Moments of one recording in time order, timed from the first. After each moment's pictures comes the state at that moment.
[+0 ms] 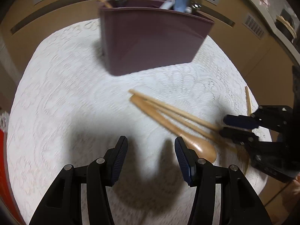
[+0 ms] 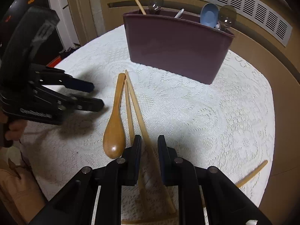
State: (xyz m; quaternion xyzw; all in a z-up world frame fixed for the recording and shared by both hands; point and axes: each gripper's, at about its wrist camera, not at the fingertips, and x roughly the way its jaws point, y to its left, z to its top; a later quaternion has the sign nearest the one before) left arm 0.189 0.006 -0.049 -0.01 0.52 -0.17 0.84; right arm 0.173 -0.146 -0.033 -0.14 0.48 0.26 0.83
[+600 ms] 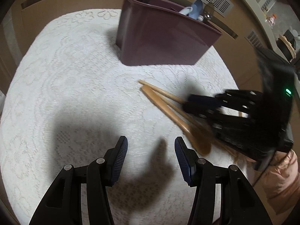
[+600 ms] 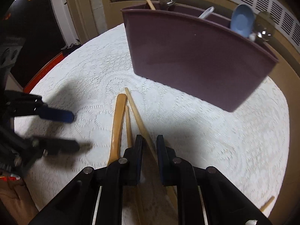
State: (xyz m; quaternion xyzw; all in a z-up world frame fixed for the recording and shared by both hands) left arm 0.178 0.034 -0.045 -0.08 0.54 -0.19 0.82; right arm 0.227 -0.096 -0.047 -0.15 0.49 0.27 0.82
